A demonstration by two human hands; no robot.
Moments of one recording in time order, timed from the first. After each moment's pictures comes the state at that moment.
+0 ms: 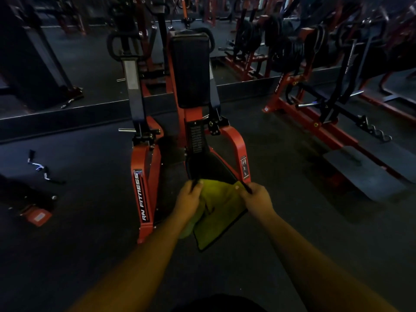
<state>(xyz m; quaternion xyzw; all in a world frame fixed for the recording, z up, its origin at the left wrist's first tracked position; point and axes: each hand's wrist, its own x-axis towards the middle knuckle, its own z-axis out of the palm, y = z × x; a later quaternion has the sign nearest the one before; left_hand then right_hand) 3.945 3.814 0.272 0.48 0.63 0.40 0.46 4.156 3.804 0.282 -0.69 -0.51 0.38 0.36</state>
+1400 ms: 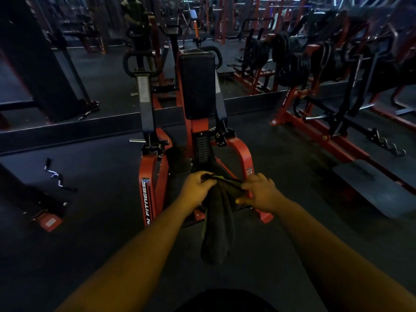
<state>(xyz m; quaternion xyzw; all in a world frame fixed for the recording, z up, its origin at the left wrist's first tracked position) 3.956 3.842 0.311 0.57 0.56 0.43 0.42 4.195 3.841 0.324 -0.56 -0.81 0.14 -0.01</state>
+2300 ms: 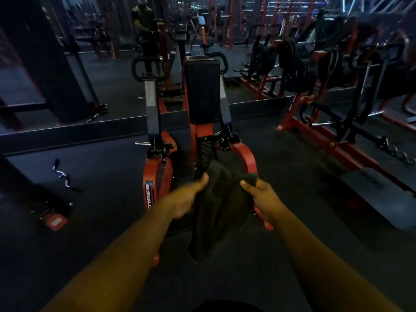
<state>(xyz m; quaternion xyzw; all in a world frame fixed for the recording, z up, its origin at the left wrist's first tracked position) 3.928 3.828 0.353 0.40 0.52 0.32 0.68 4.174 3.837 0.320 -0.50 -0.43 0.61 0.43</state>
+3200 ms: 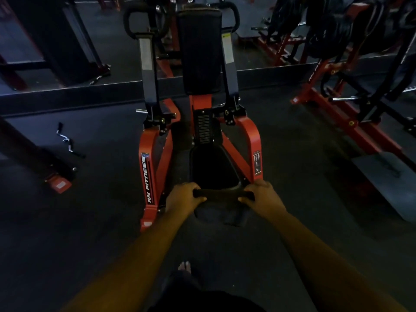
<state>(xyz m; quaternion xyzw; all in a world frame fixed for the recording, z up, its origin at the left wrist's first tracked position) 3.979 3.860 0.226 0.61 0.73 0.14 0.28 4.252 3.887 0.241 -0.58 -0.77 0.25 0.07</state>
